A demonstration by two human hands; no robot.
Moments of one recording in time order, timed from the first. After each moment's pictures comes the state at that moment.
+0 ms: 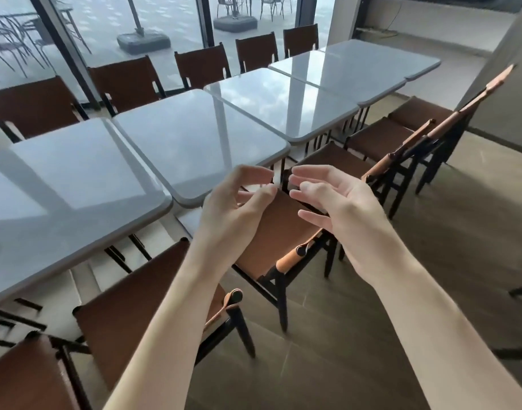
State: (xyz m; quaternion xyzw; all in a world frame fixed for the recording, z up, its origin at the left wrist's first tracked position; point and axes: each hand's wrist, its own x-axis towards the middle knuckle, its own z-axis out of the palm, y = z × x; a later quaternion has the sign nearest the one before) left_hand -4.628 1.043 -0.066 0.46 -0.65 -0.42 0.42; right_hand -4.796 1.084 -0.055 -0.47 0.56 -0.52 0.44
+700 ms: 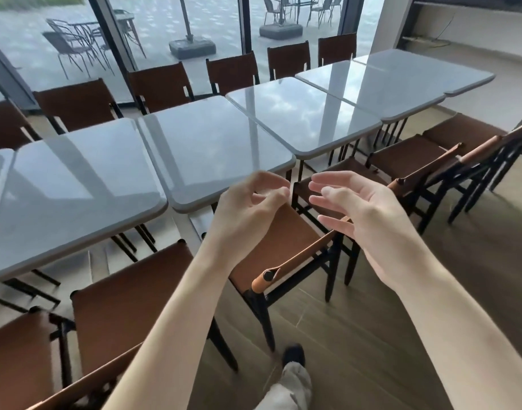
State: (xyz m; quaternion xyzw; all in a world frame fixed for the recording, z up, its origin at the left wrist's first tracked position) left_hand -4.774 1.016 -0.063 0.53 -0.64 -0.39 0.40; right_hand -4.954 1.042 -0.055 -0.49 0.53 -0.50 0.47
